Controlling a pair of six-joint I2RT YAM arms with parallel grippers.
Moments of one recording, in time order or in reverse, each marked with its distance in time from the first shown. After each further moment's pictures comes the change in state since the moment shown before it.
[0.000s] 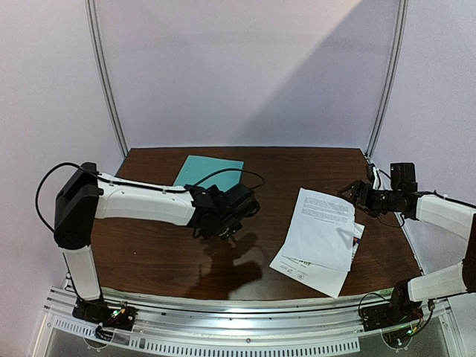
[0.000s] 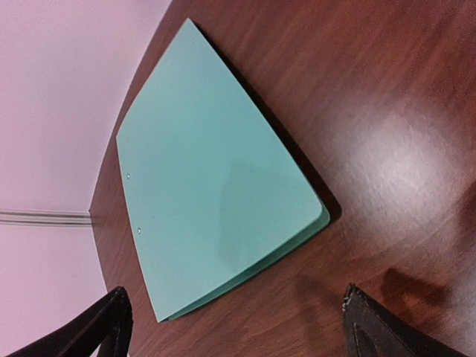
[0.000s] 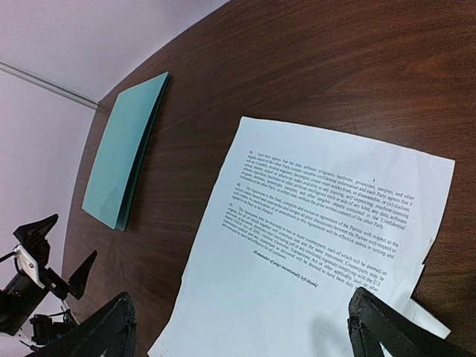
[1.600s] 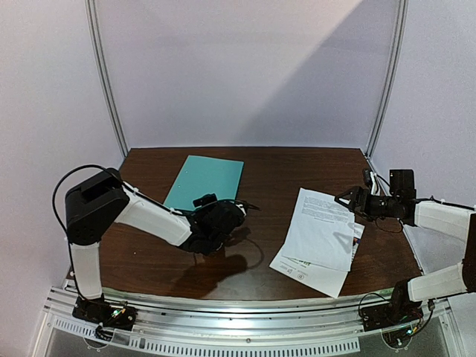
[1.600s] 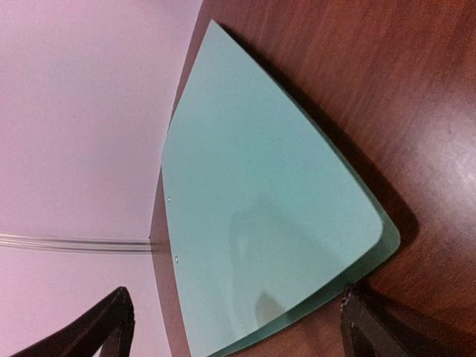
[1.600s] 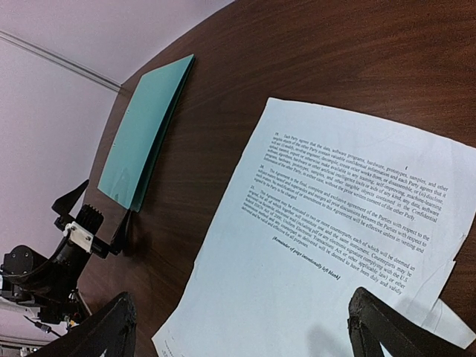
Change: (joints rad) left arm 0.063 0.079 -0.311 0.706 -0.165 0.489; right arm 0.000 0.002 -0.071 0.091 -0.097 -0.018
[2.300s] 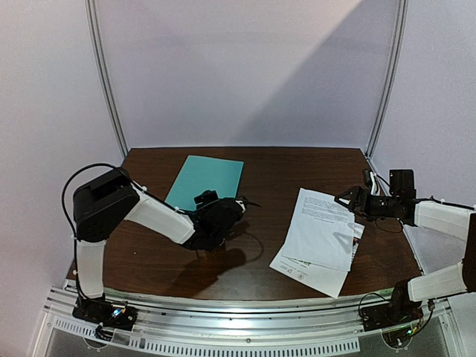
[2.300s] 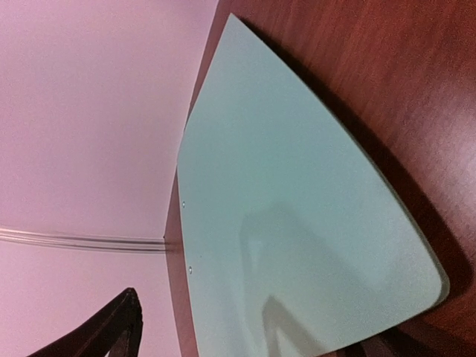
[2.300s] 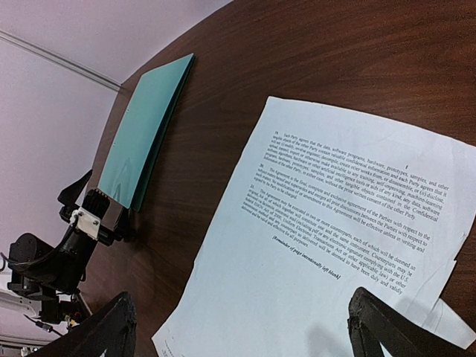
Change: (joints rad) left arm 0.040 0.064 0.022 0.139 -0.039 0.098; right arm 0.000 0.002 0.000 0.000 -0.002 0.000
